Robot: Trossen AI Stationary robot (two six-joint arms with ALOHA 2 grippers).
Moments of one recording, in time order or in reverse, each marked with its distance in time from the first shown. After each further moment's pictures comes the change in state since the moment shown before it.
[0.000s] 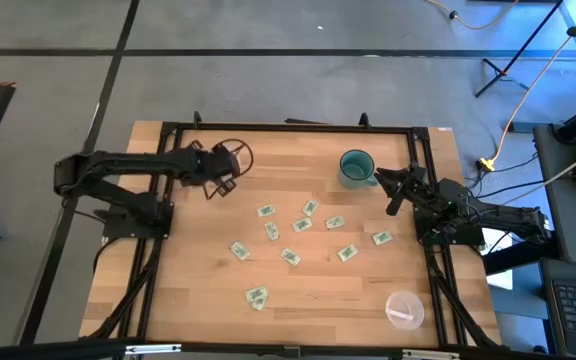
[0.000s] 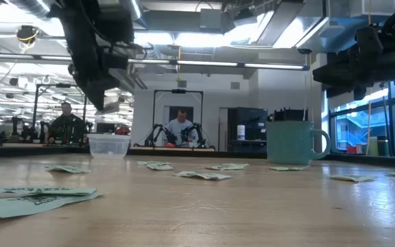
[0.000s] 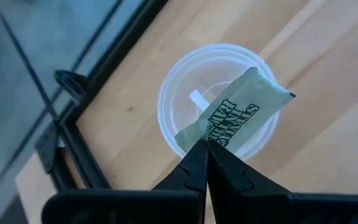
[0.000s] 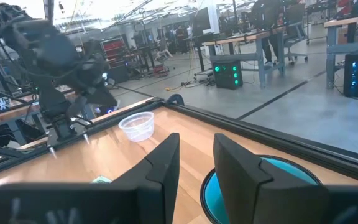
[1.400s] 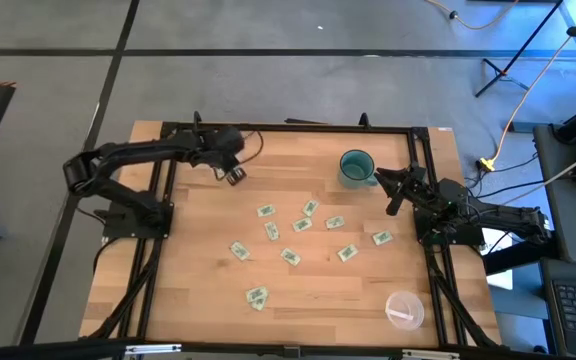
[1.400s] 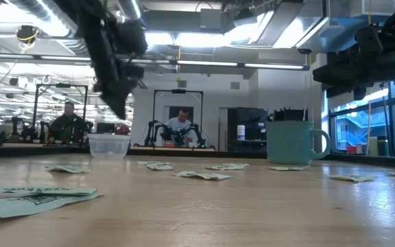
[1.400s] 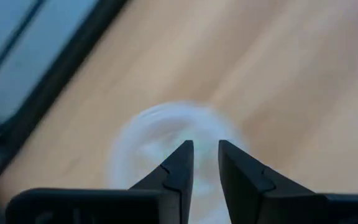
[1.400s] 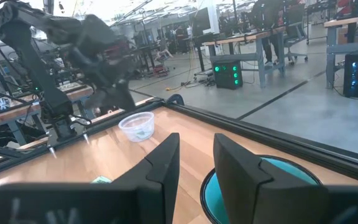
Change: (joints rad) left arm 0.206 0.095 0.061 0.224 0.382 0.293; right arm 0.000 0.000 0.000 0.000 0.000 0.000
